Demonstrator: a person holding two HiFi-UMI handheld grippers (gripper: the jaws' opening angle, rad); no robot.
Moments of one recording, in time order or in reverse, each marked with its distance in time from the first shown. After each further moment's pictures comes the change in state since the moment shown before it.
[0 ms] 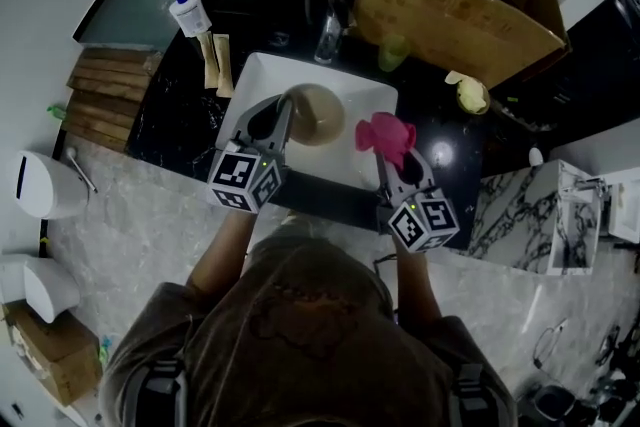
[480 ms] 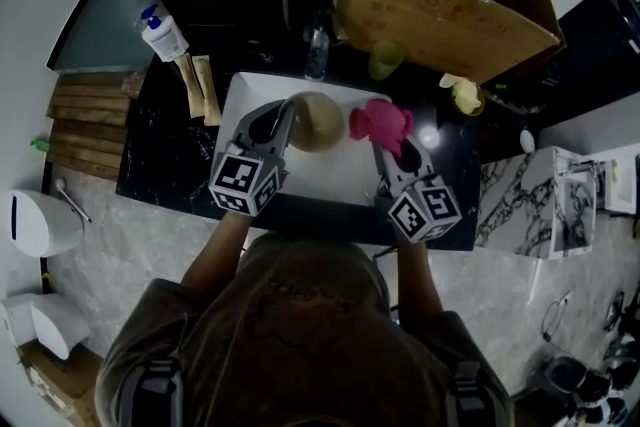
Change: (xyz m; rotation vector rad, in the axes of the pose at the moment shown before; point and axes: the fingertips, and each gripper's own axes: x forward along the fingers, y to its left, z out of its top) left arm 0.057 0.027 -0.016 0.052 0.065 -0.151; right arm 0.064 -0.013 0.024 -0.013 -0.028 -0.054
